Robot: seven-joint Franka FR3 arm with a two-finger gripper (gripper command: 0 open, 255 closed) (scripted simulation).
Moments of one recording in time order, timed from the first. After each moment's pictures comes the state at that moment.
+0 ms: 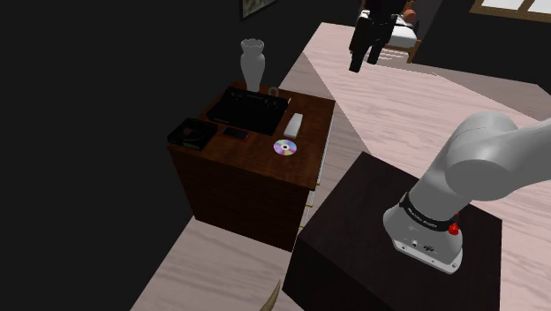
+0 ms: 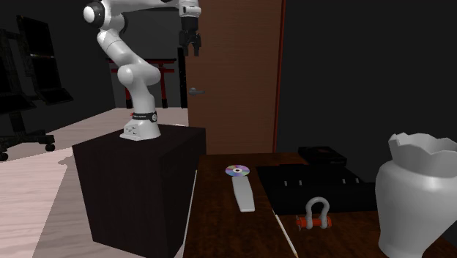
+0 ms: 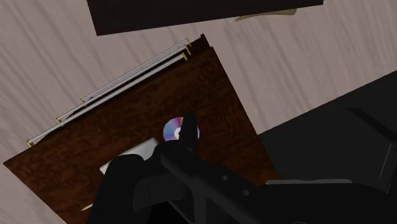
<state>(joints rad) -0.01 -0.80 -0.01 -2.38 0.05 1.56 0.06</state>
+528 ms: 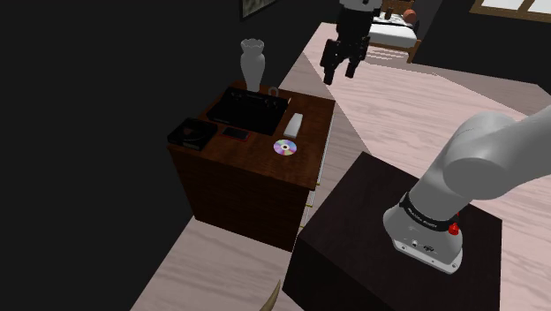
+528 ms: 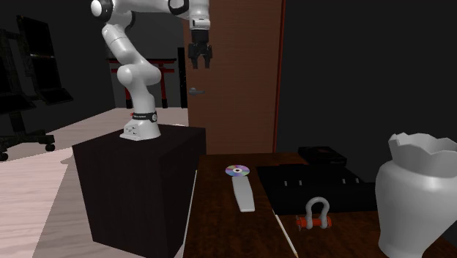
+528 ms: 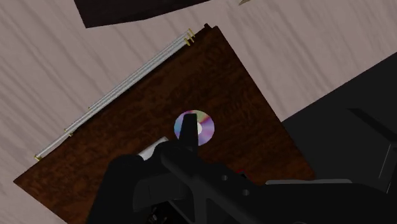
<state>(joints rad) -0.06 -0.64 0.00 -2.43 0.06 1.76 0.15</state>
